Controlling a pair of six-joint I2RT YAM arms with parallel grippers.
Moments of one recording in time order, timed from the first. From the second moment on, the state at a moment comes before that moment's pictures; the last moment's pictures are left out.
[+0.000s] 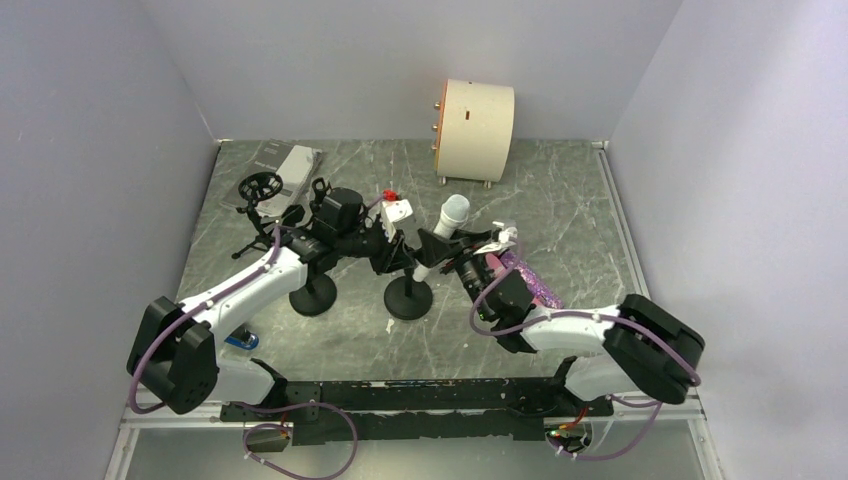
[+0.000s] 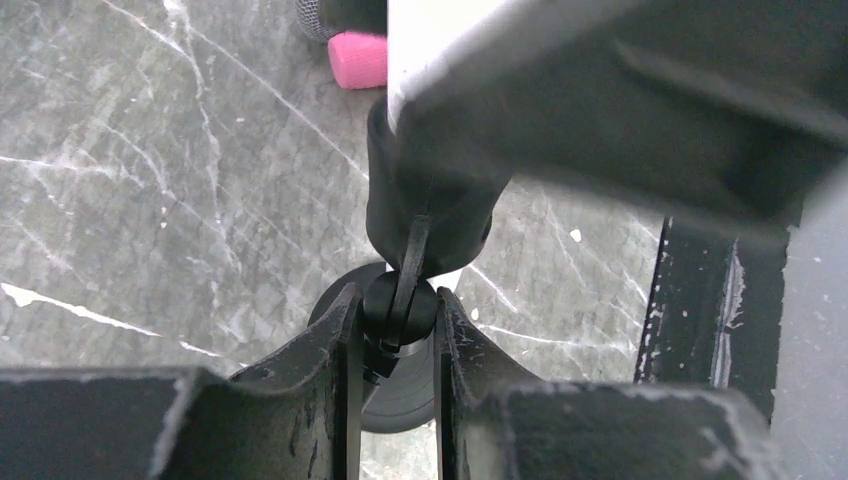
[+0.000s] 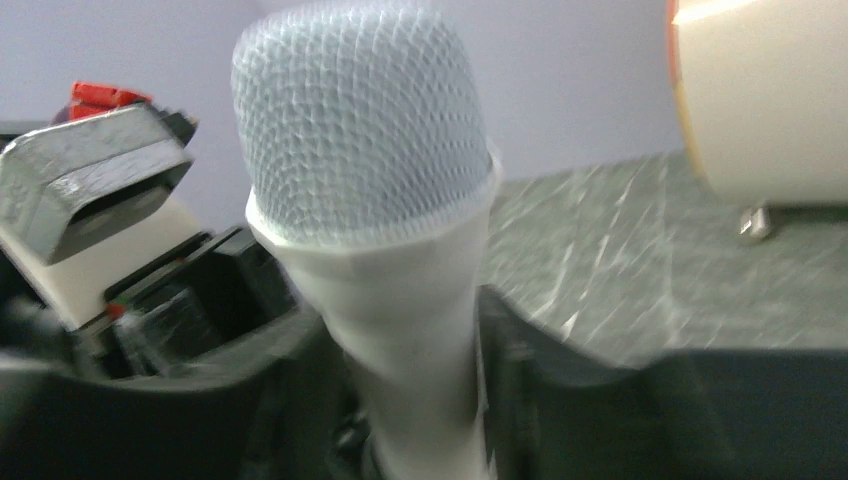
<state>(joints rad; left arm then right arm) -0.60 1.34 0.94 -0.17 0.64 0.18 0.94 1.36 0.38 1.32 0.44 0.43</state>
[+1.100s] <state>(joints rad) -0.62 1.60 1.19 -0.04 0.19 0.08 0.97 0.70 0.54 0.05 0.63 0.69</state>
